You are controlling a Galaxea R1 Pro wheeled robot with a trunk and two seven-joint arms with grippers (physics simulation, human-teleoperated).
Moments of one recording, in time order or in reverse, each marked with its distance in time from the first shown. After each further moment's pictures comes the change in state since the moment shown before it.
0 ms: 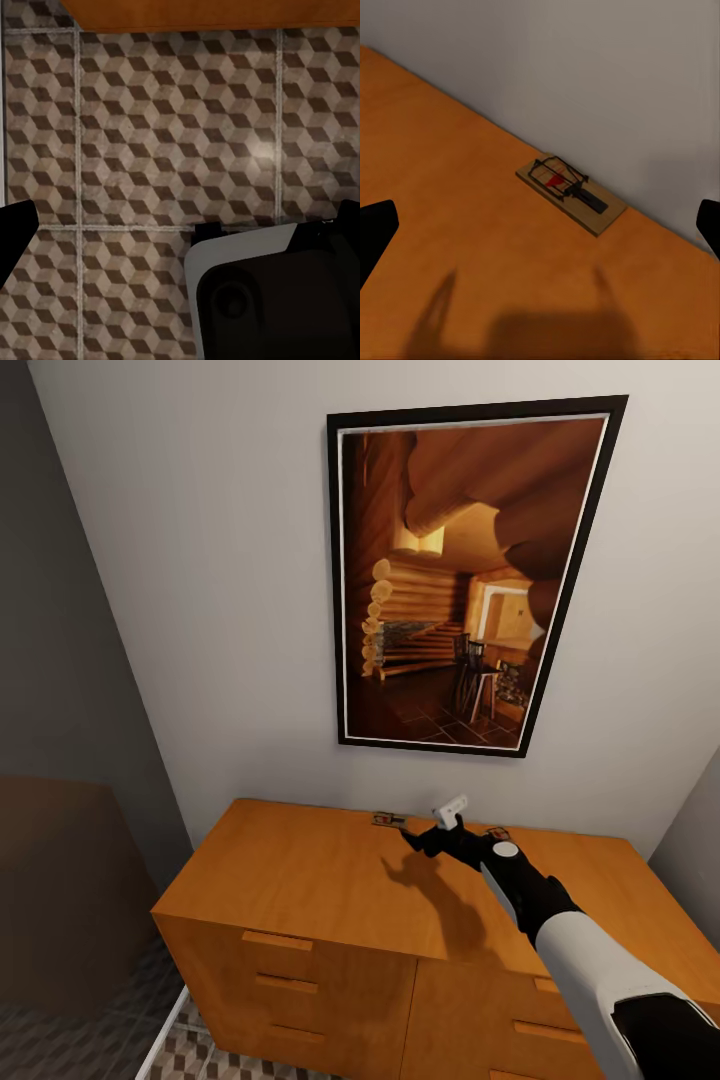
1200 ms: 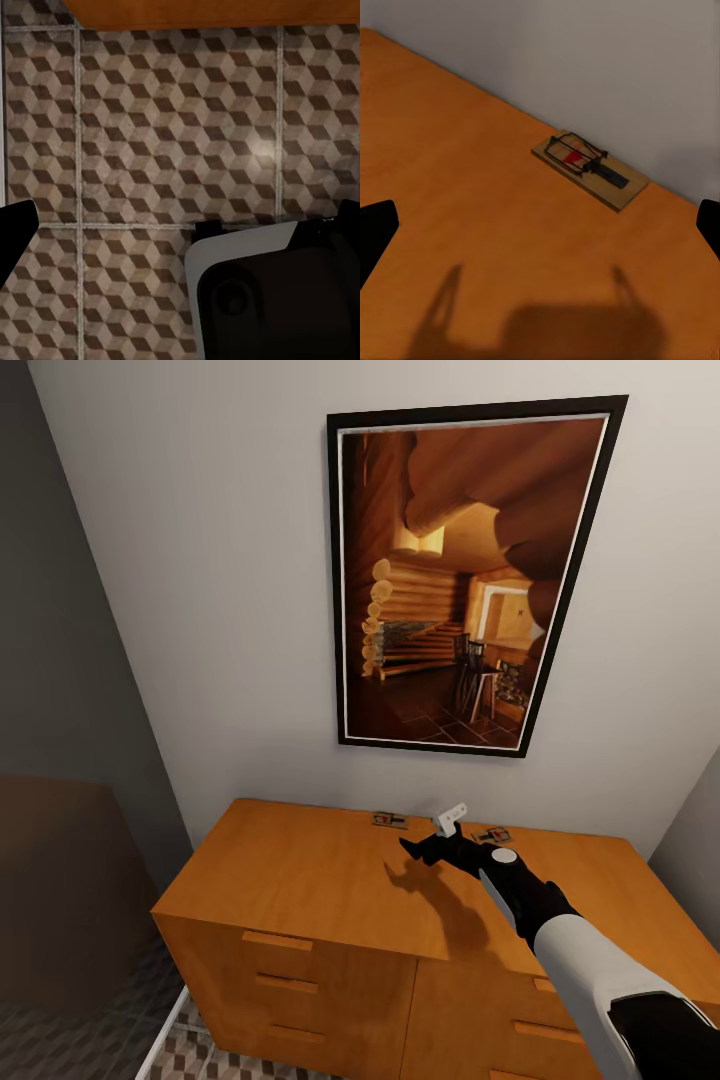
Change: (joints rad) left arm 0.000 -0.001 0.000 0.005 0.000 0.000 0.000; right arm 0.000 0.007 -0.003 0.049 -0.009 -0.004 0.017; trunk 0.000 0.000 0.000
